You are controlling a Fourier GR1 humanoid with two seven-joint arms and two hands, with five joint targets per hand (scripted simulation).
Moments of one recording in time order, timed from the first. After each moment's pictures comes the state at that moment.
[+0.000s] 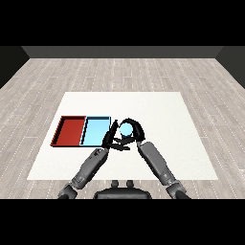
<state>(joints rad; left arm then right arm) -0.42 0.00 -0.44 -1.04 0.32 0.25 -0.40 -0.48 0.00 0.35 -1.24 -0.18 -0.19 -0.31</state>
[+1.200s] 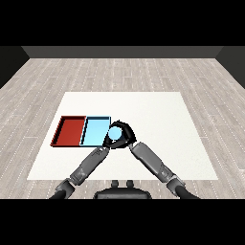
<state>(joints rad) -0.49 0.06 -0.56 -0.99 0.15 0.48 -0.35 -0.57 -0.02 0.57 -1.23 -0.25 -0.35 -0.29</state>
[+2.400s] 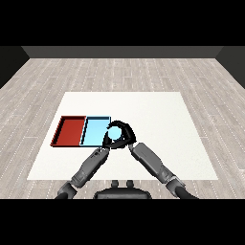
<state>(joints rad) -0.45 0.02 -0.49 -0.98 0.30 0.45 -0.41 -0.56 -0.01 0.57 -1.23 -0.37 -0.32 -0.32</state>
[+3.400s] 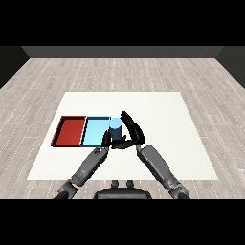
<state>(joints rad) -0.47 0.02 -0.46 -0.93 0.28 0.45 -0.43 -0.44 -0.04 0.46 -1.42 -0.33 -0.24 -0.21</state>
